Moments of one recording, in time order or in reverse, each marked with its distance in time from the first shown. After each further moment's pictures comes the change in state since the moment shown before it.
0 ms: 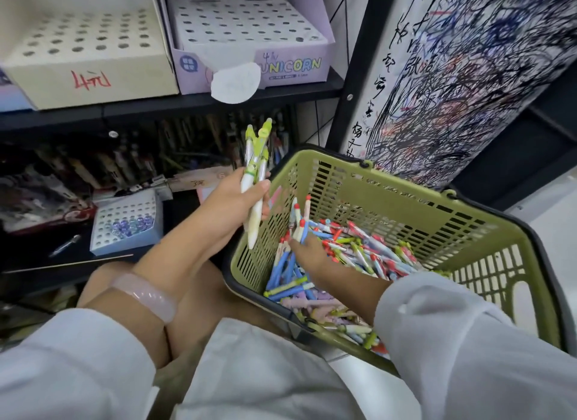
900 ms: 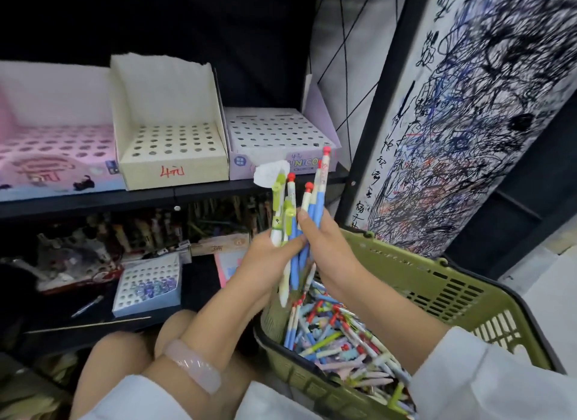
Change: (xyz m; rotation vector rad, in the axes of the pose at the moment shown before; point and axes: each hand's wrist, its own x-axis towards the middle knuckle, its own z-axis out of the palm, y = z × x) left_hand -0.027 0.031 0.011 -0.157 0.061 0.127; right_hand -0.115 -0.148 0.001 0.247 0.026 -0.659
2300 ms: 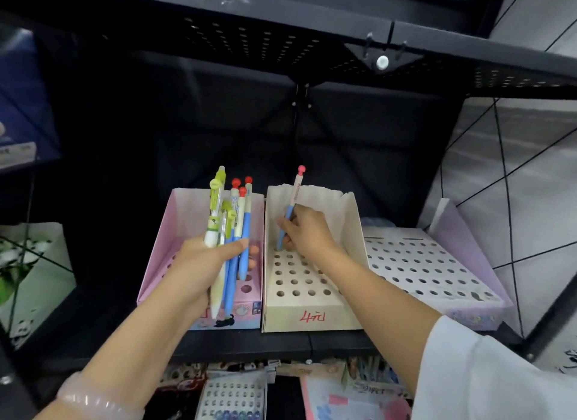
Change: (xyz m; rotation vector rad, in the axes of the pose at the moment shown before) left_hand 0.058 0.177 -0.247 -0.023 0.473 0.164; right_hand 0.236 -0.100 0.224 -0.649 -0.174 -0.345
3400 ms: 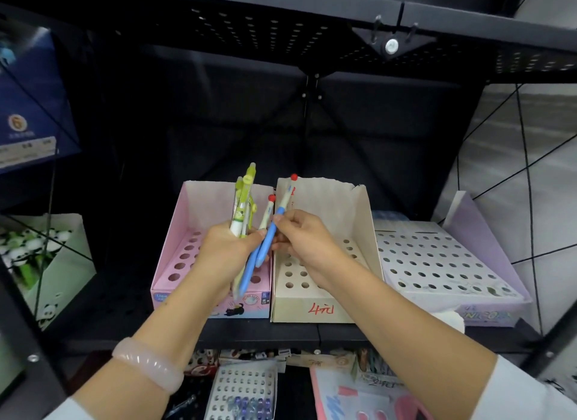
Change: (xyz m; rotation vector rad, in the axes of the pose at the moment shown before) left_hand 0.018 -0.014 0.010 0.192 0.070 0.088; right_hand -0.046 -0.032 0.007 0.742 -0.171 0.143
